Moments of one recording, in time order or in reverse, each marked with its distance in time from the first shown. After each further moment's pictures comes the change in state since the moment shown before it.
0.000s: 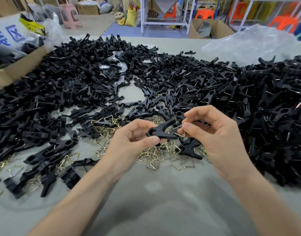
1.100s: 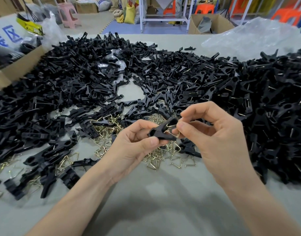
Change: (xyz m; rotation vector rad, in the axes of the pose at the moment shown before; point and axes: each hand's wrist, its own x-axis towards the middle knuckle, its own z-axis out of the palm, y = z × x) left_hand -0.003 0.002 0.002 -0.324 -0.165 -0.119; right_hand -0.011 -0.016 0.018 0.028 0.070 -0.035
